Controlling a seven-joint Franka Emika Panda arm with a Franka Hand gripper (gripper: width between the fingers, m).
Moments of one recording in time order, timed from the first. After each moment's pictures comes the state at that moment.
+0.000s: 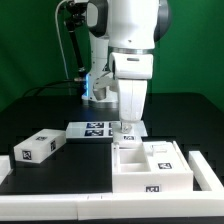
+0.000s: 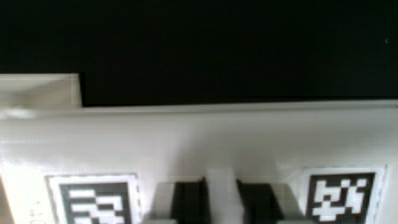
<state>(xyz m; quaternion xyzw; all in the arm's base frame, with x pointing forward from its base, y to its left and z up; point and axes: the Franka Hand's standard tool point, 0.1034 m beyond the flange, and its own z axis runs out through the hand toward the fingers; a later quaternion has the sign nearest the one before) 0.466 0.019 0.057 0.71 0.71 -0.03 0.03</state>
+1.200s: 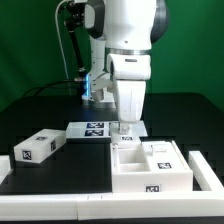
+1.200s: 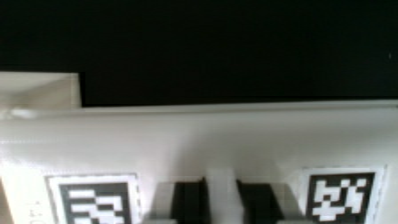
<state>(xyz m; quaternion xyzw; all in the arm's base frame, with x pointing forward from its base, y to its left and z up) 0.464 0.010 0.054 0.69 0.72 -0.02 0.03</state>
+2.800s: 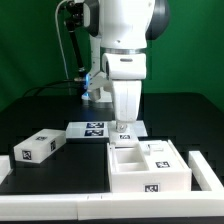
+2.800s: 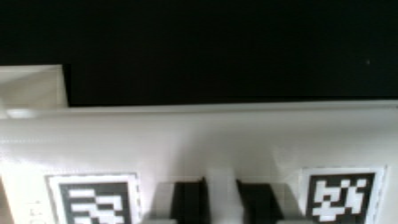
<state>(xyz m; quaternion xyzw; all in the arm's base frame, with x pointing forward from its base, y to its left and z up) 0.460 0.010 0.057 0.69 0.72 -0.02 0.01</state>
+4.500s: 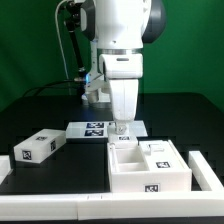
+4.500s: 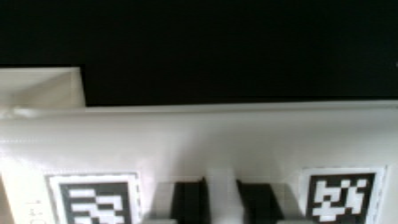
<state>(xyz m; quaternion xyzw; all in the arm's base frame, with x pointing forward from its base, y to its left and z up) 0.465 0.007 0.055 0.70 0.72 0.01 0.02</state>
